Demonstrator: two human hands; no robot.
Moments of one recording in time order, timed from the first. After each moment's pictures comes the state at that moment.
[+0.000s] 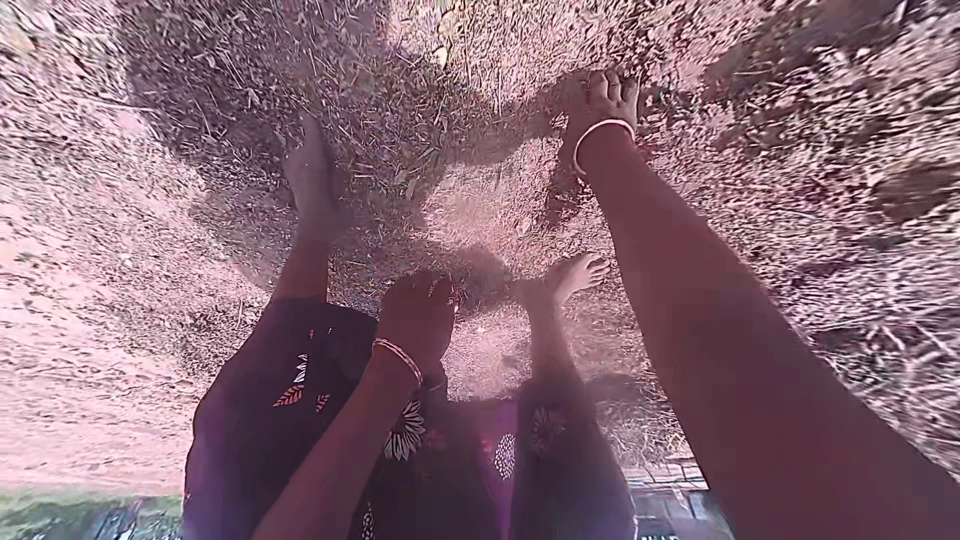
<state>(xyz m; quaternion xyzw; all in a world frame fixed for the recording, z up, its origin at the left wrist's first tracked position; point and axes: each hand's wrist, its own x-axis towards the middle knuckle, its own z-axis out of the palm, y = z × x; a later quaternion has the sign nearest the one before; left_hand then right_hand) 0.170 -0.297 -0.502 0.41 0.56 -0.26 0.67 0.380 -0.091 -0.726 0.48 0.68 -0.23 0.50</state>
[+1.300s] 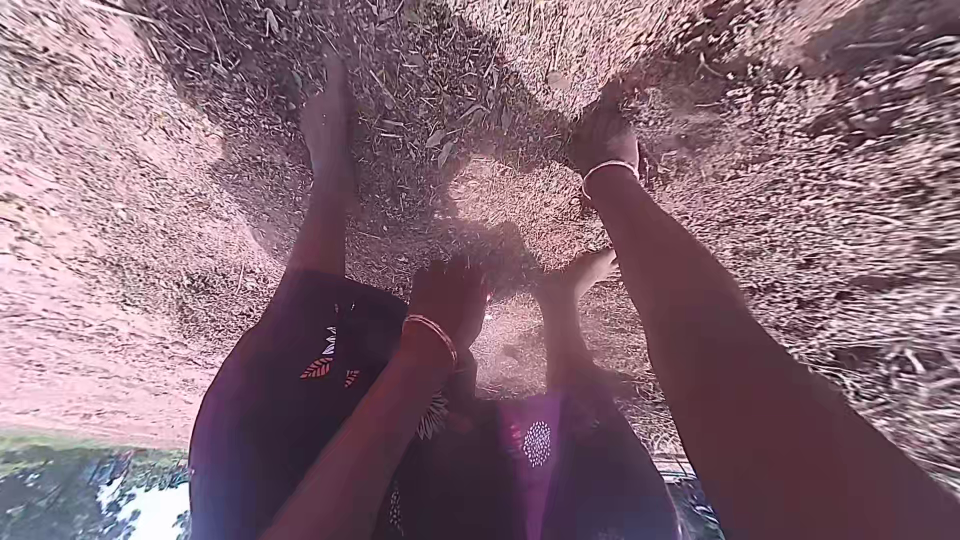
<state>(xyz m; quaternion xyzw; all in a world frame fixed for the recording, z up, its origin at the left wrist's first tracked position) 0.176 -0.305 -0.509 0.38 0.53 -0.28 0.71 0.385 -0.174 -0.747 0.46 0.68 -0.24 0.52</state>
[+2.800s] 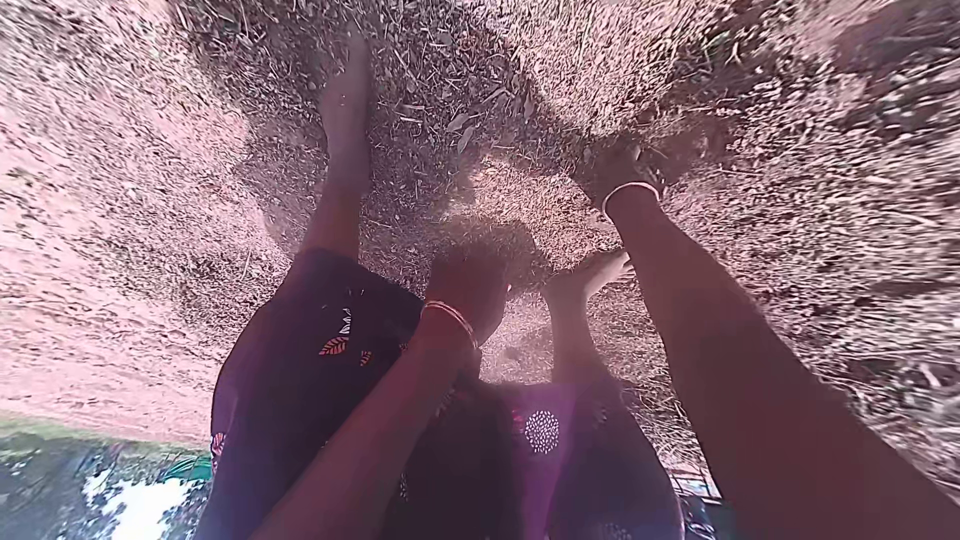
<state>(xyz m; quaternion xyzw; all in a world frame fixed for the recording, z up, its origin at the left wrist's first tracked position) 0.179 -0.310 -0.500 0.41 0.56 -0.23 0.68 0.419 -0.205 -0.729 0.49 0.59 -0.26 0.58</state>
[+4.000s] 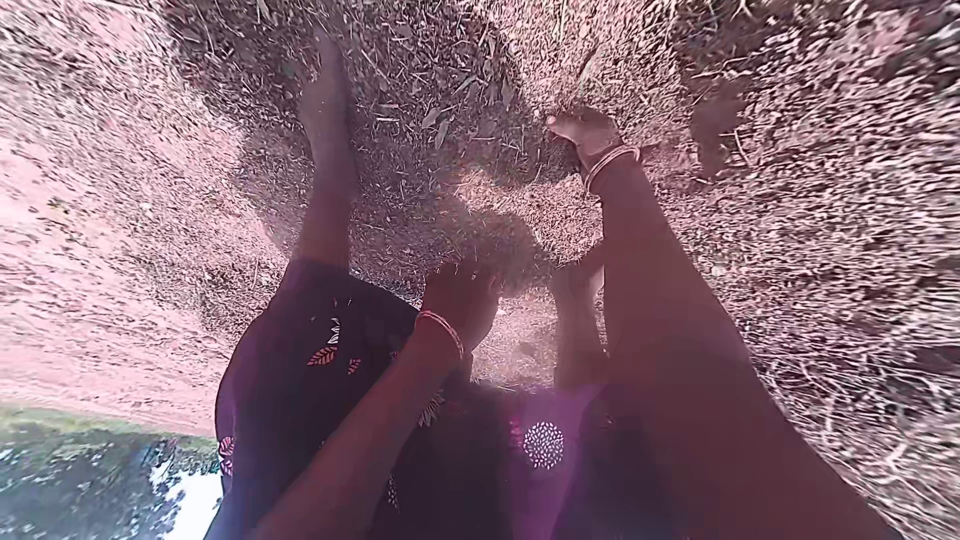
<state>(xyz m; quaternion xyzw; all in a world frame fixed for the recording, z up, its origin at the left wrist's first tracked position) 0.204 -0.326 -0.516 0.35 0.52 -0.27 0.73 0.378 -0.204 -0.730 0.69 0.37 -0.60 0.16</state>
